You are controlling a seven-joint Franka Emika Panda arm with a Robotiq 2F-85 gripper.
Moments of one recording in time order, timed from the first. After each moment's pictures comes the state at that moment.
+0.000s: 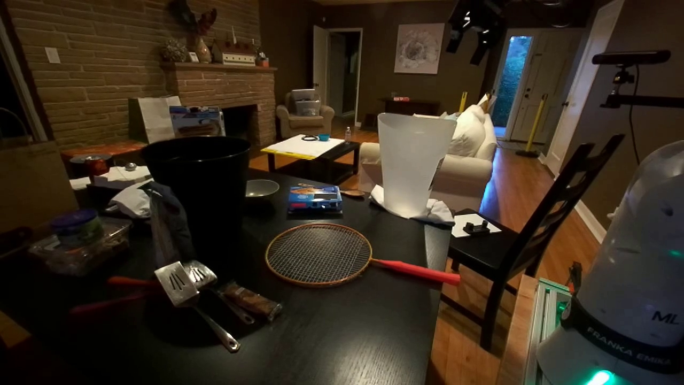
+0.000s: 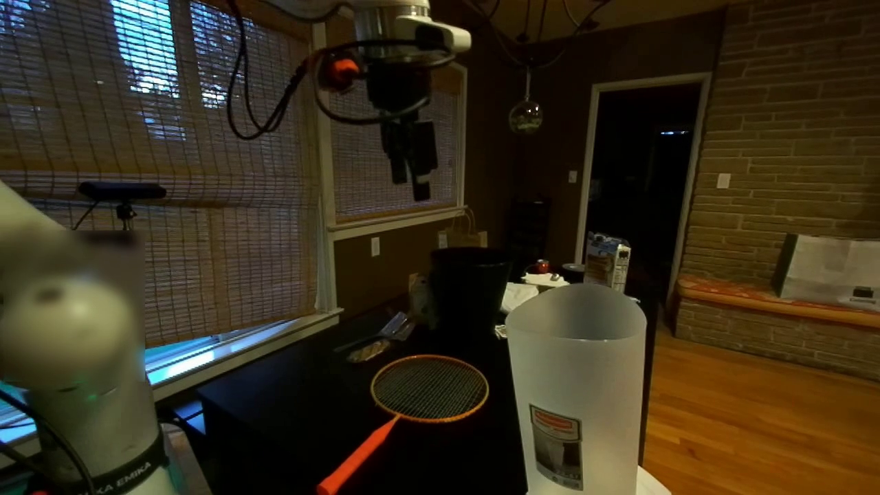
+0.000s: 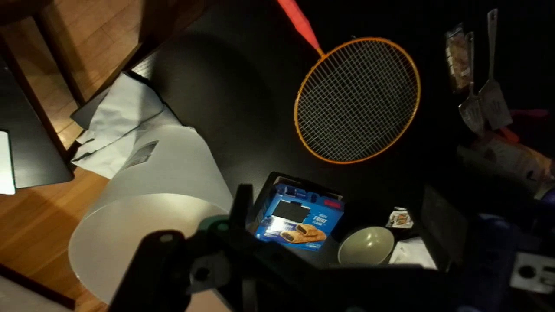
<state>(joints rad) -0.18 -0.60 -0.36 -2.11 0.01 1.71 -0.09</state>
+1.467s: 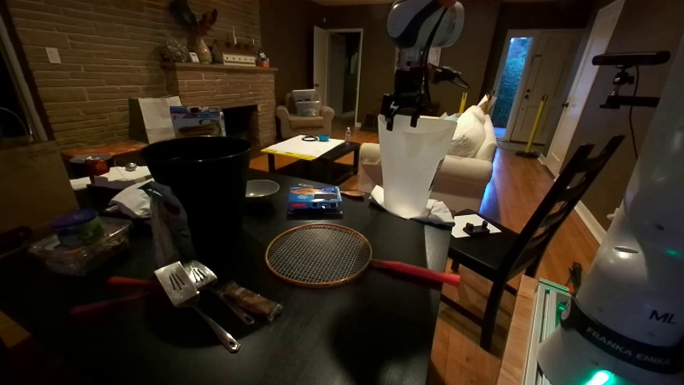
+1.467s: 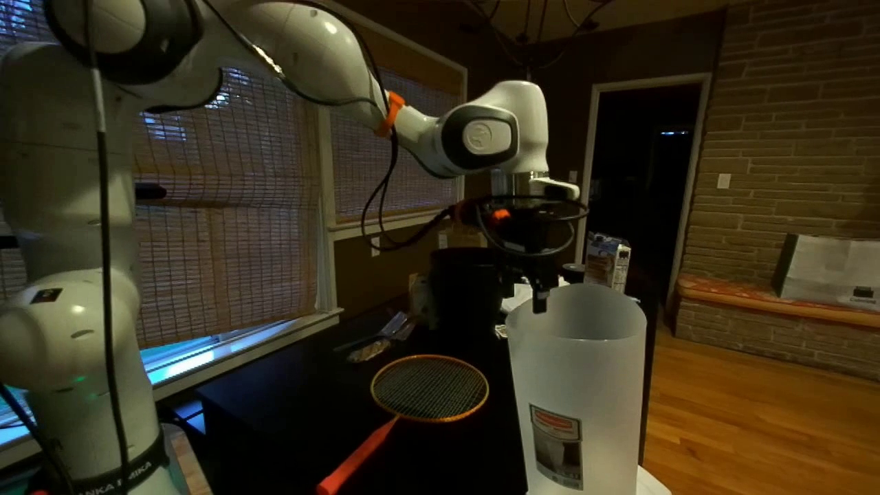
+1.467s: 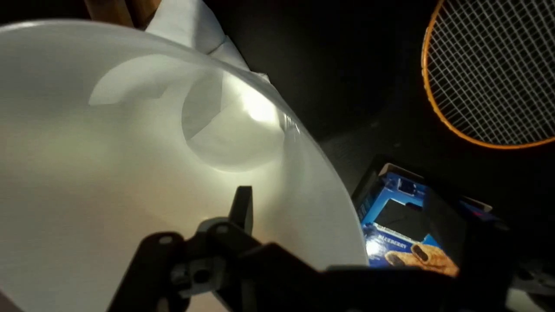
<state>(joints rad) -0.21 0.10 -0.31 -1.90 -0.06 2.08 -0.05</state>
